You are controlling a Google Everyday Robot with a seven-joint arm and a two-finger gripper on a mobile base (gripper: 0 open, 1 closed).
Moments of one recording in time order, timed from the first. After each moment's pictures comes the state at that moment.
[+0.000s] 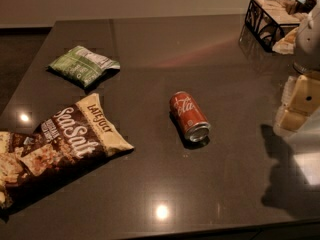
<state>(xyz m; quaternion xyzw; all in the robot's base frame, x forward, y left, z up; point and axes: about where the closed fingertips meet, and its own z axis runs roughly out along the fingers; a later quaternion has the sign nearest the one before) 0.438 -0.217 0.977 -0.60 0.78 -0.03 0.16</state>
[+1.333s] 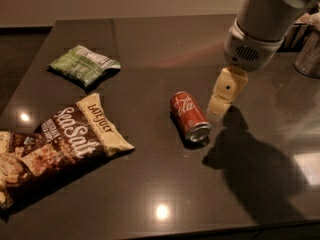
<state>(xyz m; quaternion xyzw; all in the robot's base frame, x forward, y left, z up) 0.496 -0.148 0.930 -0.51 0.85 0.00 0.11</state>
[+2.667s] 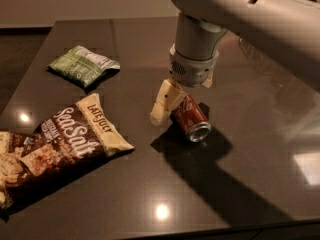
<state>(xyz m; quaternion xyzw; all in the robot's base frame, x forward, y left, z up) 0.512 -0.059 0.873 -0.38 0.92 0.02 0.05</state>
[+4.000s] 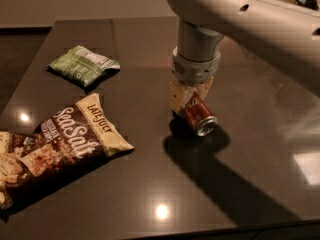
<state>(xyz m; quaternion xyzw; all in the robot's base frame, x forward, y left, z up) 0.531 -0.078 0.863 -0.31 0.95 -0.01 0.05</state>
